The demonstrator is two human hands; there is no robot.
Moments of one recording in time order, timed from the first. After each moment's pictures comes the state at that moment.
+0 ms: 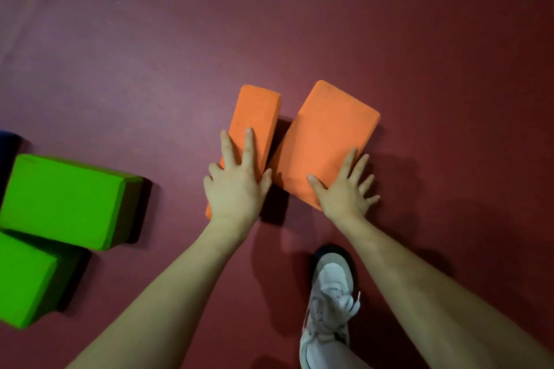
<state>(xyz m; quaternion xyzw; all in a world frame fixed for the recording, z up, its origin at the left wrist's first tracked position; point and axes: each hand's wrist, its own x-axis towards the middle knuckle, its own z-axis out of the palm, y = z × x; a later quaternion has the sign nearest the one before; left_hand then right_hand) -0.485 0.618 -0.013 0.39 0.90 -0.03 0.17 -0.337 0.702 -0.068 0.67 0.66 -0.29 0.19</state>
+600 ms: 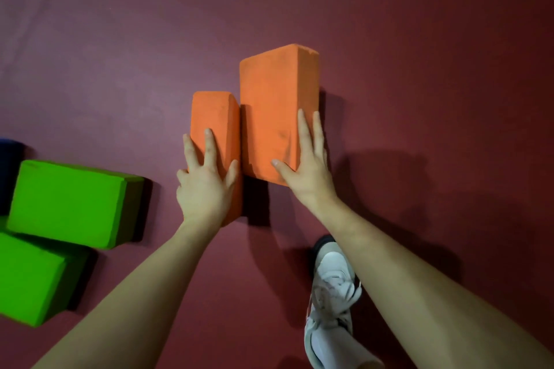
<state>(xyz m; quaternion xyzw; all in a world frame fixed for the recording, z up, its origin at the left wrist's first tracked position) -0.510 0.589 -0.008 0.31 0.93 0.01 0.21 -0.371 0.692 -0.037 0.51 0.73 -0.45 -0.08</state>
